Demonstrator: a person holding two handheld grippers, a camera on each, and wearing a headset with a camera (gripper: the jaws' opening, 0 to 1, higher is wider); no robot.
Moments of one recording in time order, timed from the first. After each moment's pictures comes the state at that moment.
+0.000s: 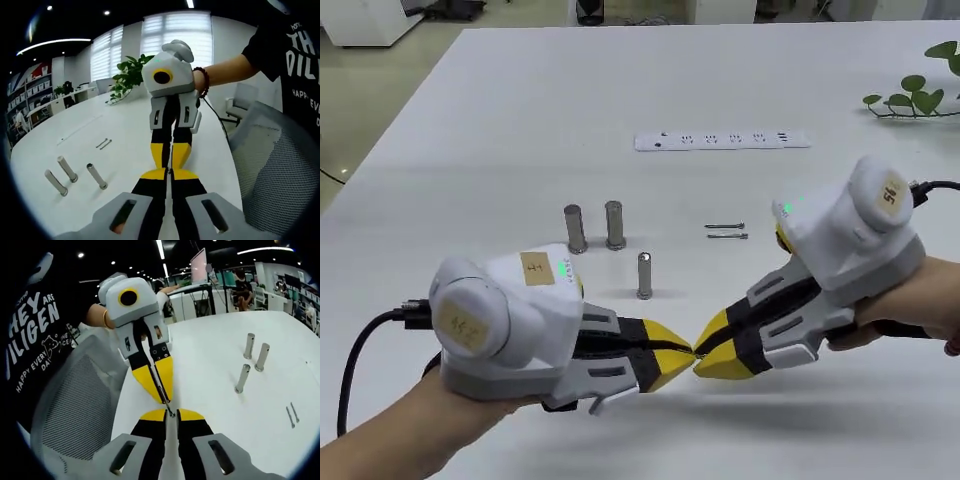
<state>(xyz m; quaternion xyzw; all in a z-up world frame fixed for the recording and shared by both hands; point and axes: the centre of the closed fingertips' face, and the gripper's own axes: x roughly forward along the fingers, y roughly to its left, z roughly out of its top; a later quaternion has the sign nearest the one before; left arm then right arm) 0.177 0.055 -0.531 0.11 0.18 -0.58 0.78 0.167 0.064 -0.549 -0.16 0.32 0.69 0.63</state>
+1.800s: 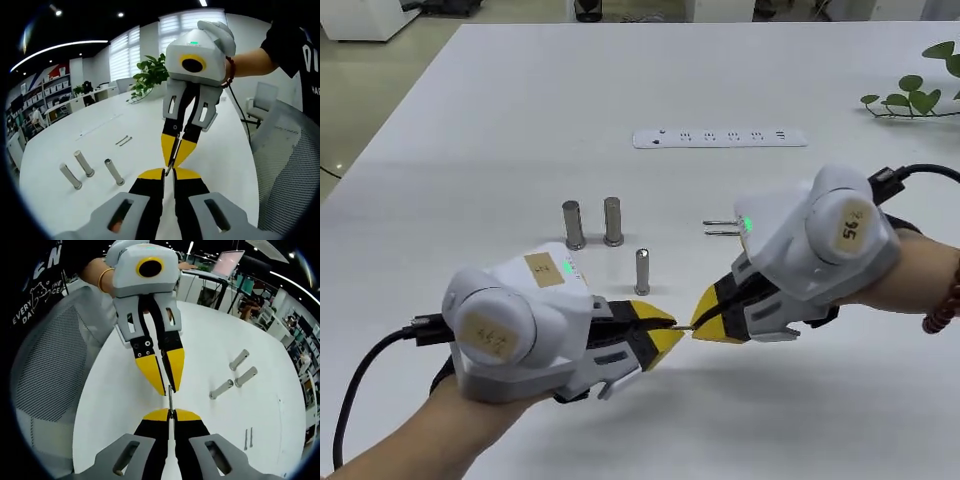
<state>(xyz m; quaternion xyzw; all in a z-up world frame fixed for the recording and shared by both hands) 0.203 0.064 -0.536 0.12 0.17 -0.50 0.84 0.205 0.053 -0.560 -0.40 0.25 0.63 0.62</state>
